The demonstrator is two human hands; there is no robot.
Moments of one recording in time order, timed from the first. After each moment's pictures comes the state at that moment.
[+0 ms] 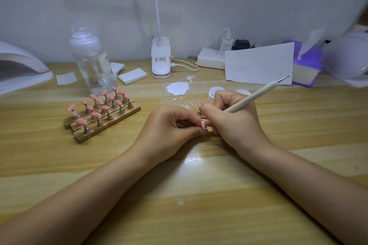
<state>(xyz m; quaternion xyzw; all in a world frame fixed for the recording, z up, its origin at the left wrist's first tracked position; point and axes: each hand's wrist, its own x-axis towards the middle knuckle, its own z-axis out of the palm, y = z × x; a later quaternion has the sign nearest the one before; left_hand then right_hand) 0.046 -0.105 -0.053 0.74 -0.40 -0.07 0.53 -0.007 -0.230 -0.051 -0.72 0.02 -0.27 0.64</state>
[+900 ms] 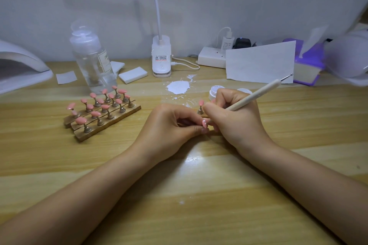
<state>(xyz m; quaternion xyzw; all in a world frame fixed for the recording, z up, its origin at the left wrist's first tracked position) 0.046 -0.106 -0.054 0.75 -0.39 -0.08 0.53 -0.006 -0.231 -0.053 -0.73 0.03 -0.28 0.63</state>
